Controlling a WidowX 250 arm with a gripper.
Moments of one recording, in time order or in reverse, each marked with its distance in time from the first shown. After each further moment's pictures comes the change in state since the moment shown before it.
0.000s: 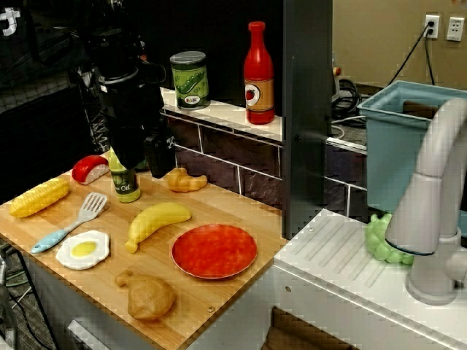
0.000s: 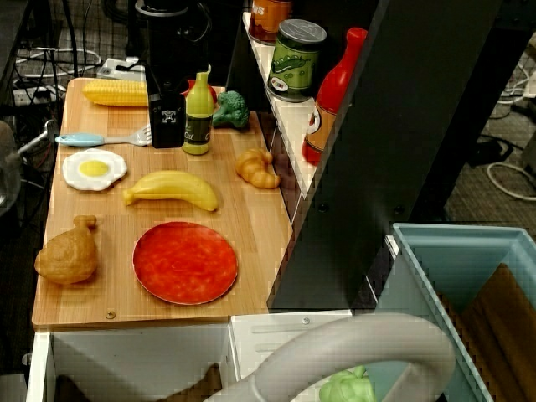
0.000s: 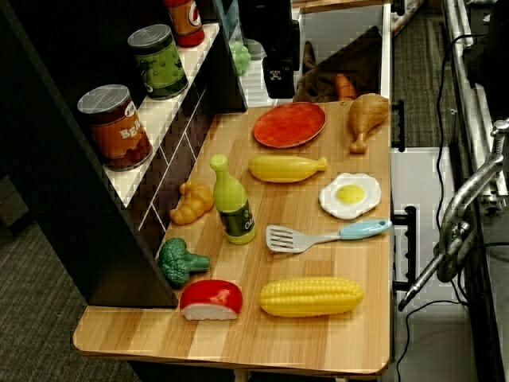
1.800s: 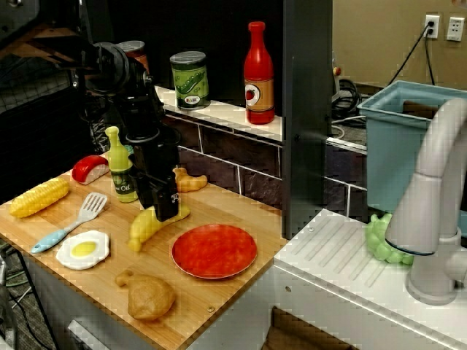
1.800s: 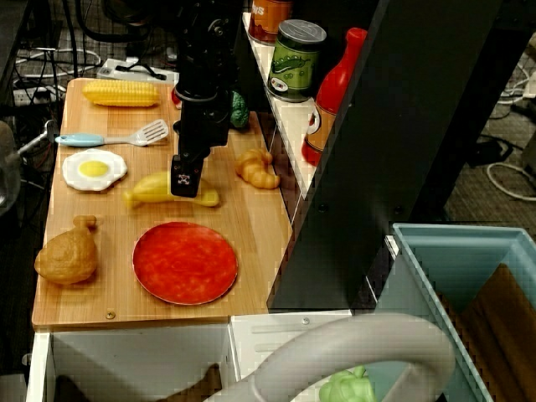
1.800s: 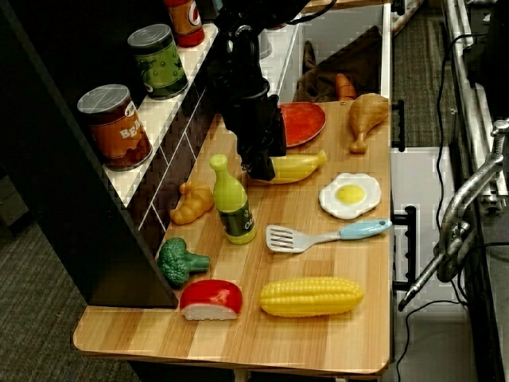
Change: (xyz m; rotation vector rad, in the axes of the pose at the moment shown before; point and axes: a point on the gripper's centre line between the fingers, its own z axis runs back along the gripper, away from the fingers) arm 0.021 0.041 -0.090 0.021 0.076 -0.221
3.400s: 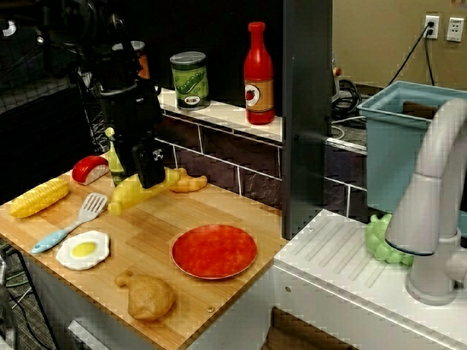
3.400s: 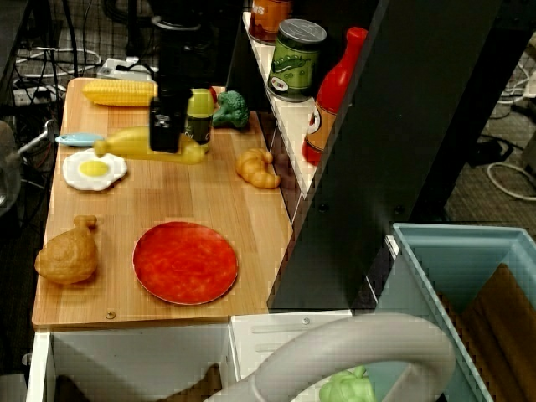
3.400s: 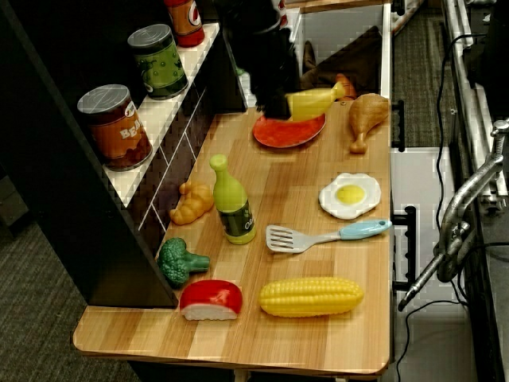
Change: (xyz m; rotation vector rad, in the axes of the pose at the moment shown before) arm -0.020 -0.032 0.072 -0.126 -0.009 -0.009
